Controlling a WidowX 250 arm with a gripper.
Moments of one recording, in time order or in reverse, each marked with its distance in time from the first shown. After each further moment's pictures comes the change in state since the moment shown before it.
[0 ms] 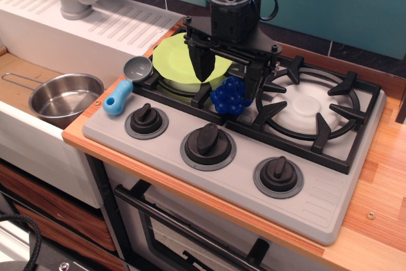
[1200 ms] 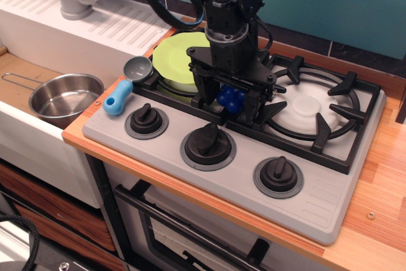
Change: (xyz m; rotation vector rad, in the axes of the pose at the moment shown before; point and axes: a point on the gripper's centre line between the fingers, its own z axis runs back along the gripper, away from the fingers) arm 0.000 -0.001 -0.039 -0.047 -0.053 -0.028
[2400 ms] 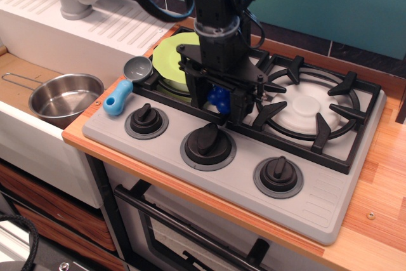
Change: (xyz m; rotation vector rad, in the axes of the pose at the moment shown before) arm -0.019 0.007 0.021 -0.004 0.073 -0.029
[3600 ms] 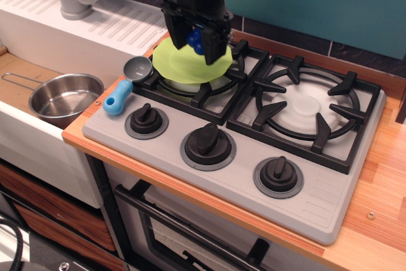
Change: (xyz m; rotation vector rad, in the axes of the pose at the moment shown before) arm 0.048 0.067 0.018 0.005 -0.028 -0.106
